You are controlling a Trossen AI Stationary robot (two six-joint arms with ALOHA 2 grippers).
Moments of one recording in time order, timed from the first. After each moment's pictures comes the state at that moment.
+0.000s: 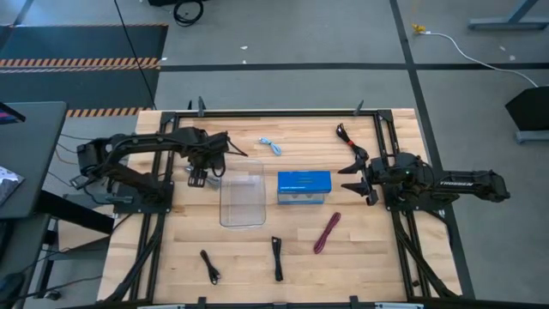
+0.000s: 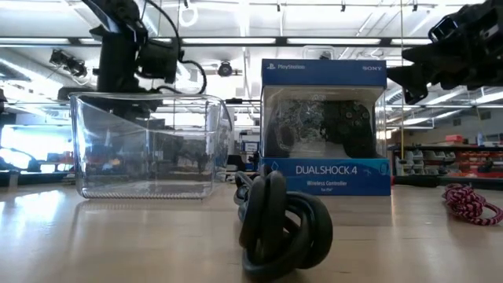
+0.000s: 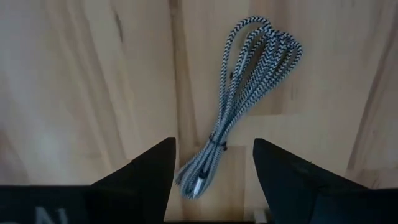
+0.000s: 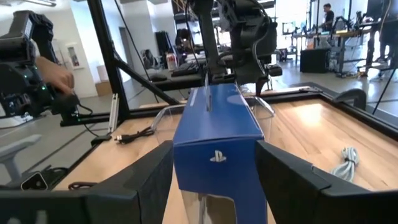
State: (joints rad) left arm 0.40 1.40 0.85 -1.02 -0.11 0.50; right arm -0.16 0.17 0.01 0.20 -0.23 0.13
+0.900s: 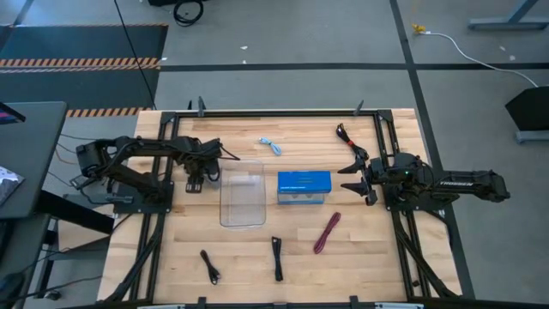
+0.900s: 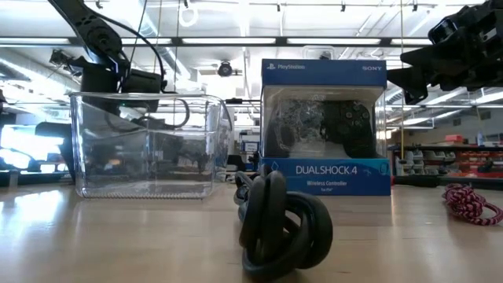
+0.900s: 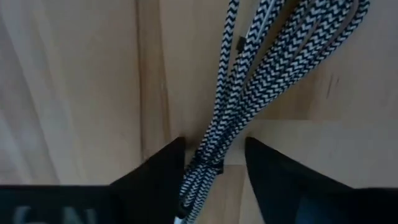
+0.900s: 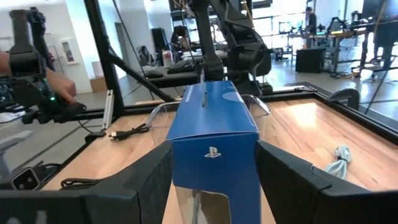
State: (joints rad) left arm 0.48 1.40 0.60 -0.78 -0.08 0.49; right arm -0.16 0.17 0.01 0.19 -0.21 0.11
